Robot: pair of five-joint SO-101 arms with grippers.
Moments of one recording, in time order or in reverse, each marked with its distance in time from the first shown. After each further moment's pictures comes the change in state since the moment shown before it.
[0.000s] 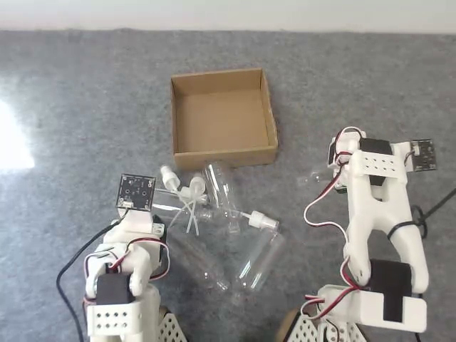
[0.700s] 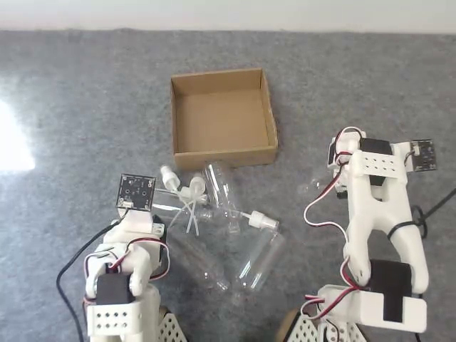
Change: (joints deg) left arm 0.0 0.0 0.0 0.0 0.0; right arm 0.0 0.0 0.1 0.0 0.0
